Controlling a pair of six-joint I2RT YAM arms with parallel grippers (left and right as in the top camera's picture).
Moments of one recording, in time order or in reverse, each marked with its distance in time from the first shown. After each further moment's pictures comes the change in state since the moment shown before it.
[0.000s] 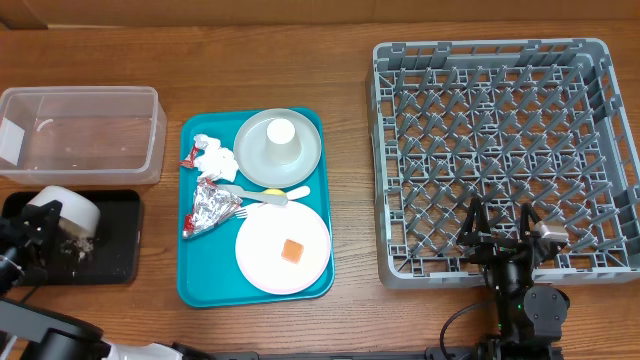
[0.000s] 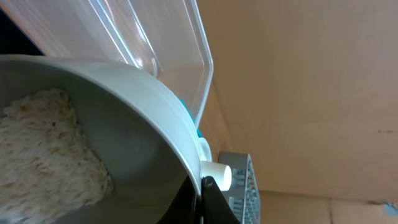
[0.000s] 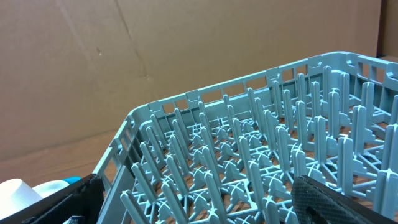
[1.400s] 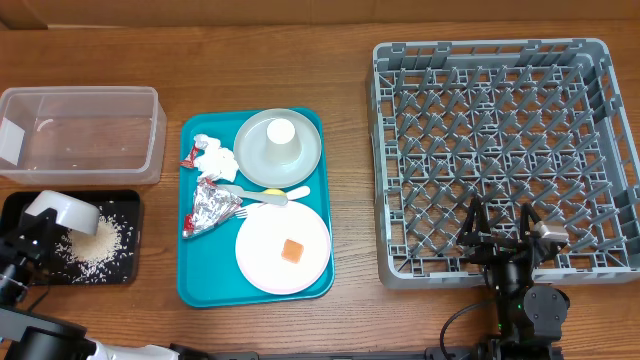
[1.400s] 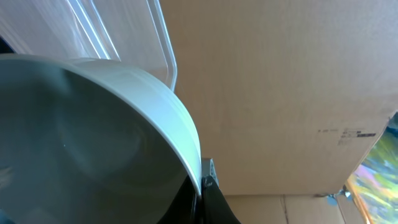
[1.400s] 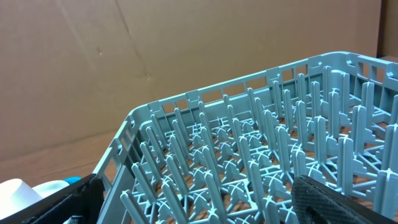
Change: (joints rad) left arm 0.074 0.067 -0.008 -0.216 0.181 0.245; right arm 0.000 0.000 0.000 0.000 0.000 0.000
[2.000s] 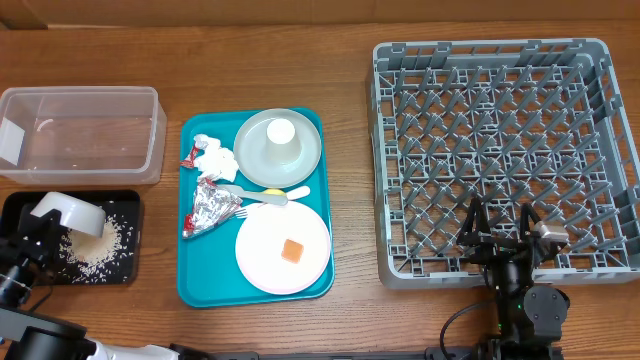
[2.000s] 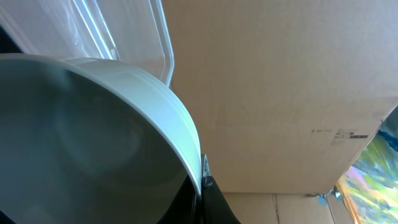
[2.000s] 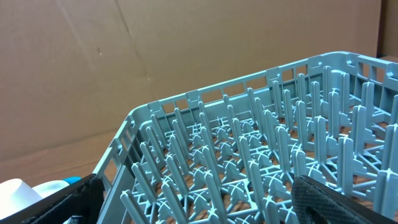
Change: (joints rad) left arm 0.000 0.000 0.000 -0.103 -0.010 0.046; right arm 0.000 0.000 0.000 0.000 0.000 0.000
